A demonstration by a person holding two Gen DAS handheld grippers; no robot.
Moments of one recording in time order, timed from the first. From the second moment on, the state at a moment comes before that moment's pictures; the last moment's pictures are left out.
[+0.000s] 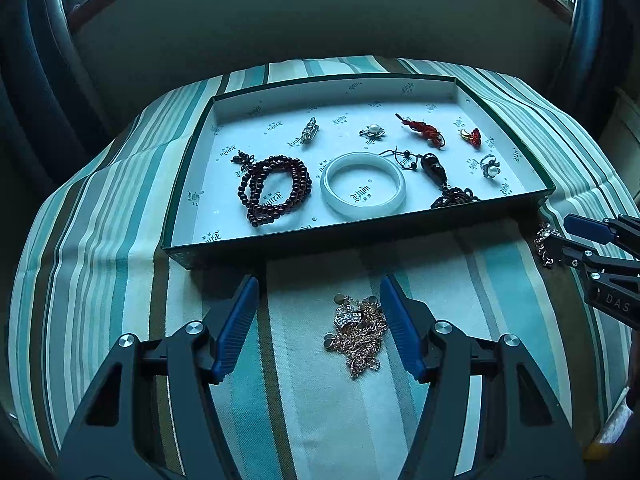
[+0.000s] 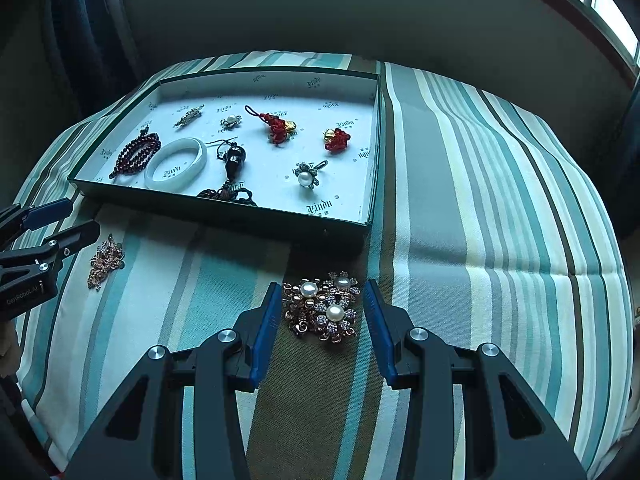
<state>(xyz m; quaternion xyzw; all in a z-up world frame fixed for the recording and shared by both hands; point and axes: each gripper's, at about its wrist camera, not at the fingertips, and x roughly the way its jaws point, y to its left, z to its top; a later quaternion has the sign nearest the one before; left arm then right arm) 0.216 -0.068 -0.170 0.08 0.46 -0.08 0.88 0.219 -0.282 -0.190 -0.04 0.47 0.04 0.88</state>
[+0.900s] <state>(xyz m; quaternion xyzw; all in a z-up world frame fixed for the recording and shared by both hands) 0.215 -0.066 -0.180 0.08 0.47 -0.08 0.88 0.215 -0.258 -0.191 -0.06 0.47 0.08 0.88</state>
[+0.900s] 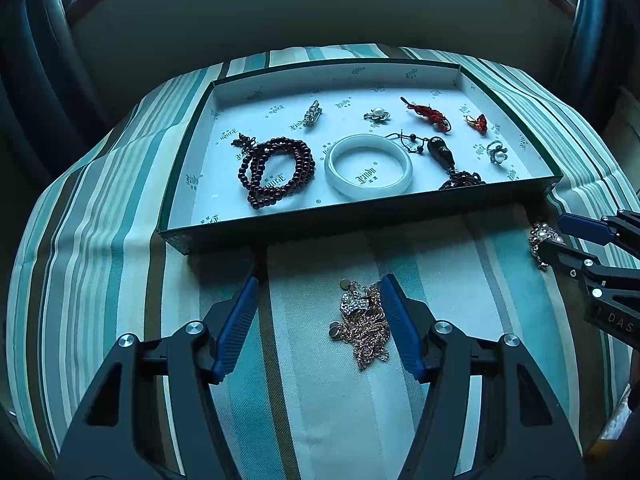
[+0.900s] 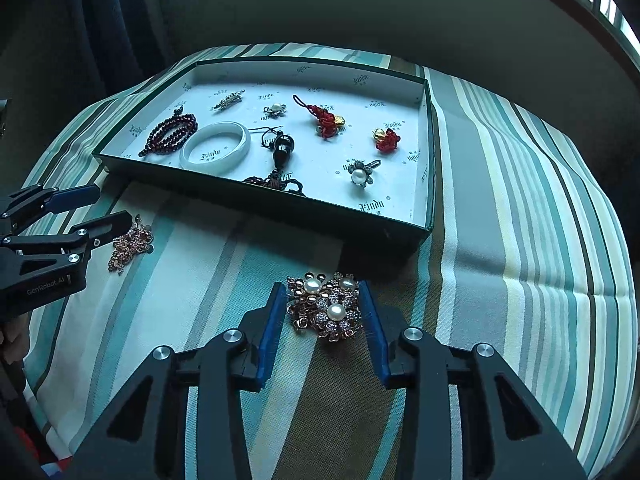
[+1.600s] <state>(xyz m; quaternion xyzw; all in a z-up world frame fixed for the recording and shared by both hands) 0.212 -0.069 -0.184 0.08 0.48 -0.09 0.87 0.217 -0.256 -0.200 -0.06 0.48 0.08 0.87</state>
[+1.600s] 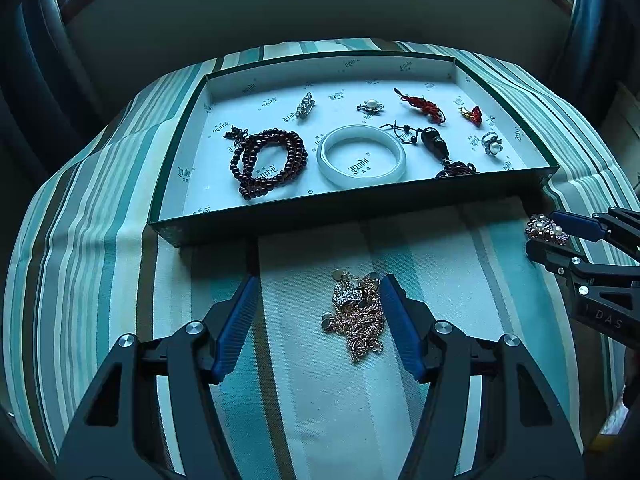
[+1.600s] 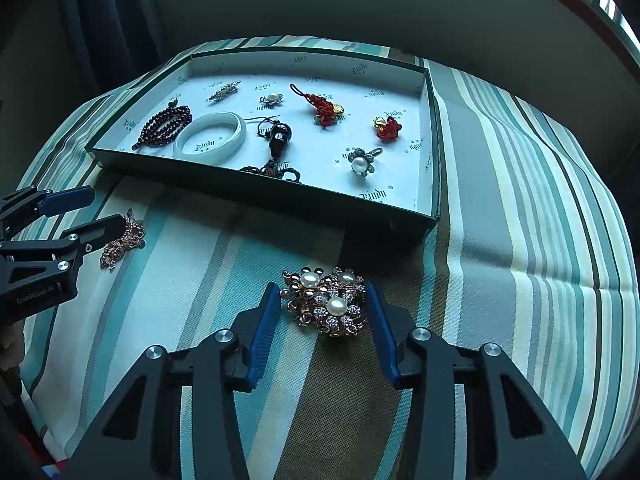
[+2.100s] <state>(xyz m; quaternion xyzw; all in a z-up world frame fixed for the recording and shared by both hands) 0.207 -0.073 -0.194 0.08 0.50 -0.10 0.86 0.211 -0.259 -0.197 -0.06 0.48 0.09 0.87</state>
